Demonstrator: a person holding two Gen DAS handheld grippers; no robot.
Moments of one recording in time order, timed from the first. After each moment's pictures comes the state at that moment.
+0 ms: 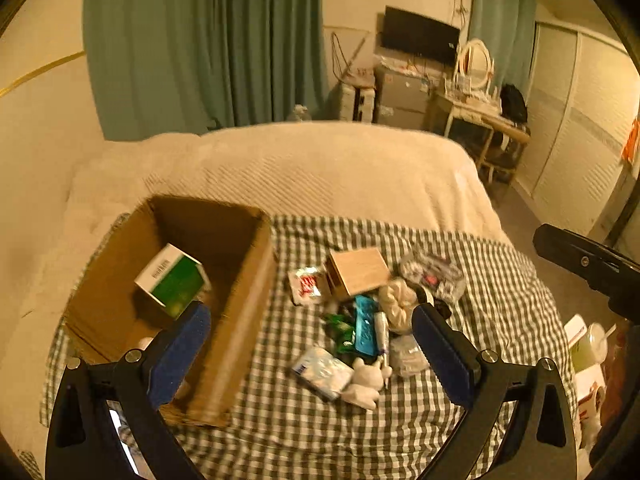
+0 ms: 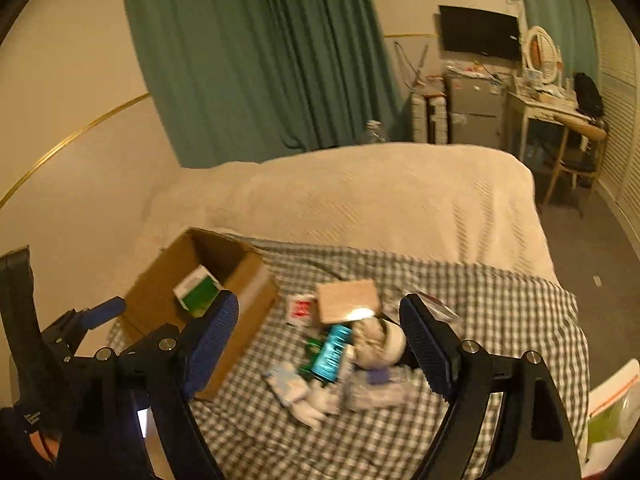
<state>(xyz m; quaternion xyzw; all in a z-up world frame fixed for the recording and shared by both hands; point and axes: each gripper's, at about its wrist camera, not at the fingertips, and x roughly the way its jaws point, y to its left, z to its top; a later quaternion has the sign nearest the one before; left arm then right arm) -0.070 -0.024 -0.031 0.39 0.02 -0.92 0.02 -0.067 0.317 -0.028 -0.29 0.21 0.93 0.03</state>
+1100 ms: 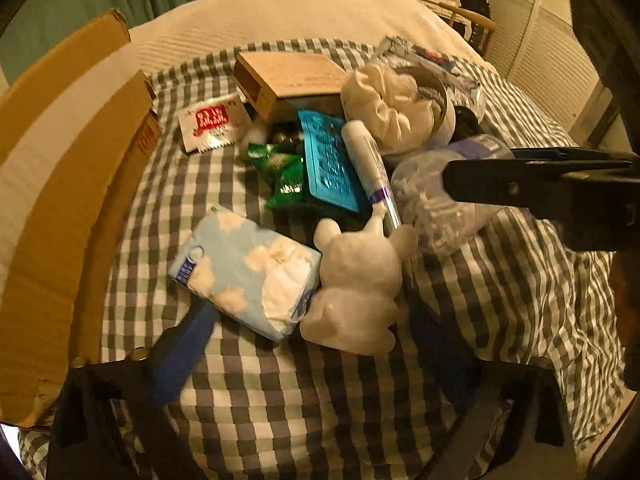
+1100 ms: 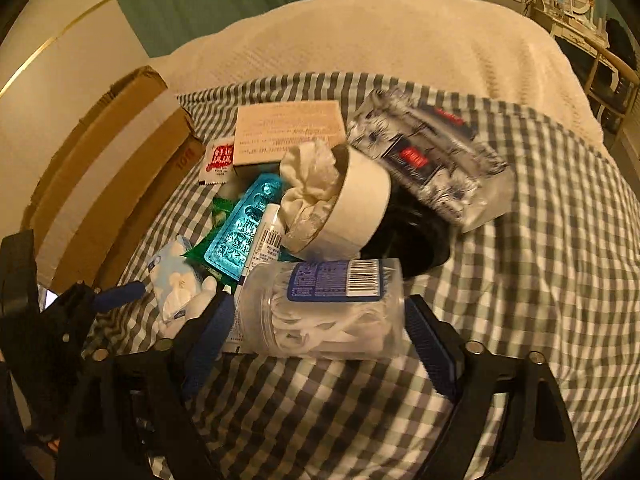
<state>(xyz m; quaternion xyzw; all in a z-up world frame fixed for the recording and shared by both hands) -0.092 0.024 -0.240 0.52 -0.04 -0.85 -0.08 -0.136 0.327 -0.247 -0.45 0.21 0.87 -0.02</state>
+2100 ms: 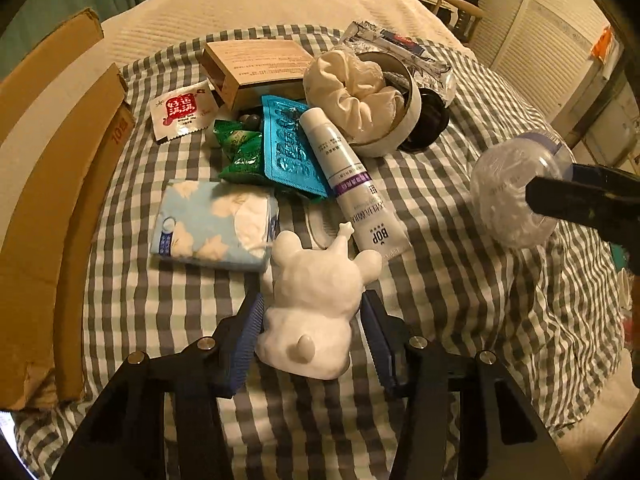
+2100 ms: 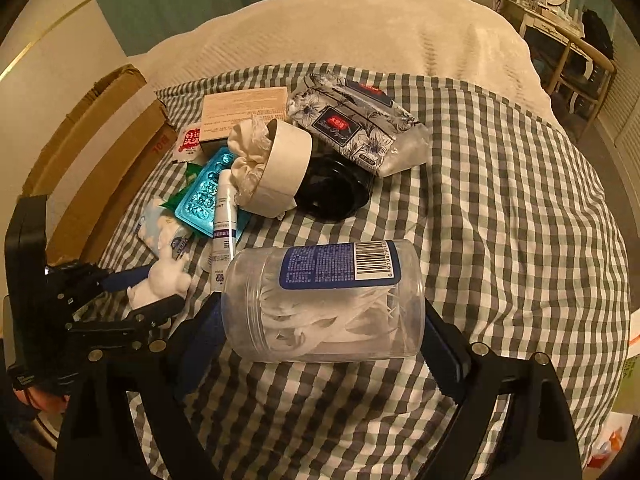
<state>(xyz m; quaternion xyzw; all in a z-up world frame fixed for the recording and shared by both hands) -0.082 0.042 -0.228 0.55 -0.03 -0.83 -0.10 -0.075 0.355 -0.232 -0.47 0.20 0.86 0.03</state>
